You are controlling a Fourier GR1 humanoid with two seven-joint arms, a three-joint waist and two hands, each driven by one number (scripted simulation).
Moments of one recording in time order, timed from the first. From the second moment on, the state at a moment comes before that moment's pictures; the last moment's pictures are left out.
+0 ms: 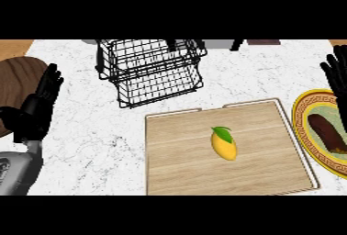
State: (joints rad) left arm -0.25 0.45 -0.06 -1.34 0.19 0.19 -0.08; right arm -0.20 -0.51 -0.04 -1.67 -0.27 -0.11 0.08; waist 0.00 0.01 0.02
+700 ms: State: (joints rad) left arm -0.02 0.27 -0.17 -1.34 0.14 0.29 -0.02; right arm -0.19 -0.37 -0.11 -1.69 -0.15 -0.37 0.06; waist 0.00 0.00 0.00
